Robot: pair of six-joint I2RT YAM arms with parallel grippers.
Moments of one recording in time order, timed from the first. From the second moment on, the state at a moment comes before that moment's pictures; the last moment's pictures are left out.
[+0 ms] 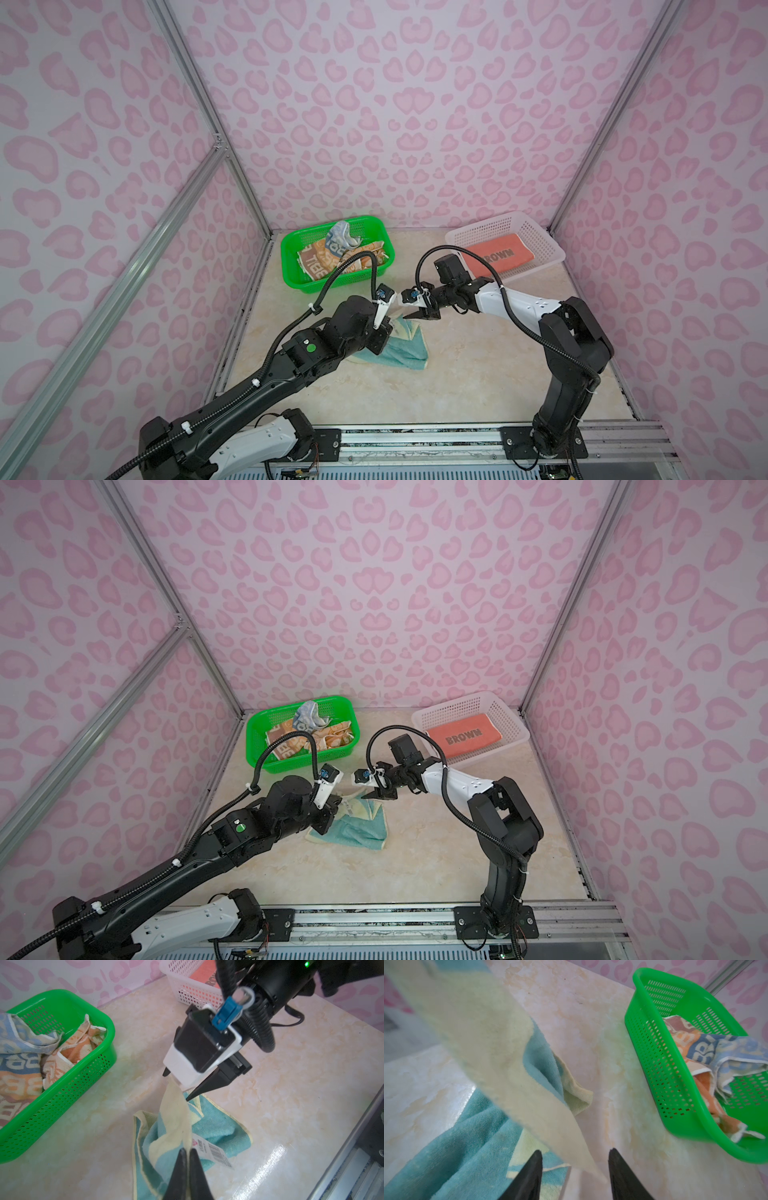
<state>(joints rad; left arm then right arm) -0.86 0.99 0.89 -0.54 -0.11 -0.07 0.64 1.83 1.22 -0.23 -0.71 -1.01</state>
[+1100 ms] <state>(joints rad) -0.86 0.91 0.90 -0.57 -0.17 -0.04 0.59 1.86 1.23 -0.44 -0.71 -1.06</state>
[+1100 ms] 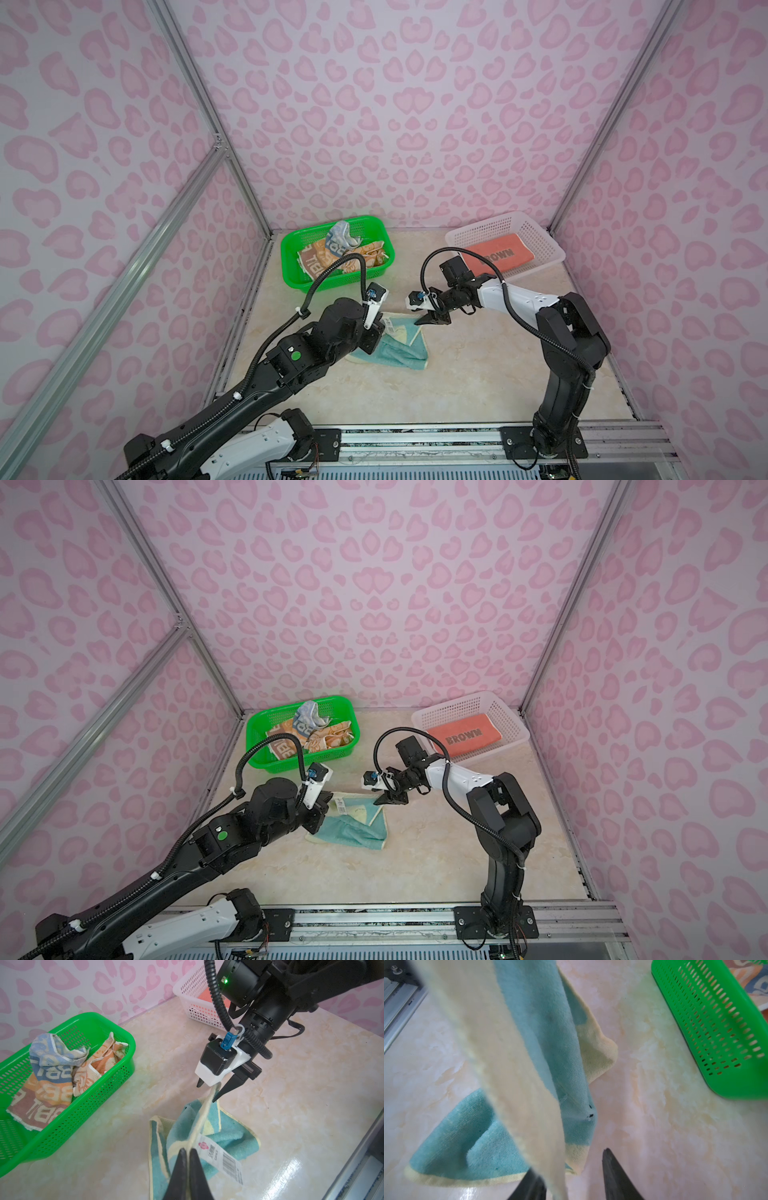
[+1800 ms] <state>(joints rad) -0.86 0.88 0.89 -0.59 -0.25 -0.04 0.57 1.86 1.22 -0.44 -0.75 -0.98</state>
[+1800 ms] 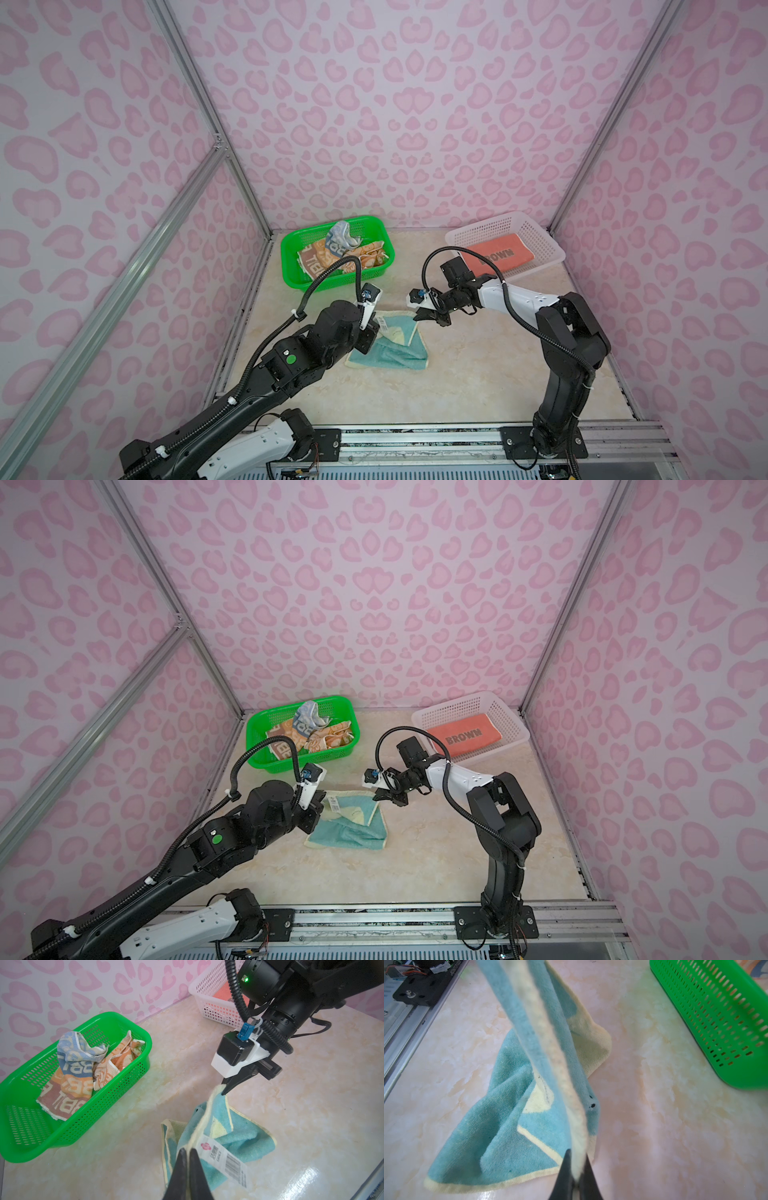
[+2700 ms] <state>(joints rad) -0.81 1.21 1.55 -0.67 -0.41 -0.11 0.50 1.39 1.61 -0.62 -0.32 -0.30</state>
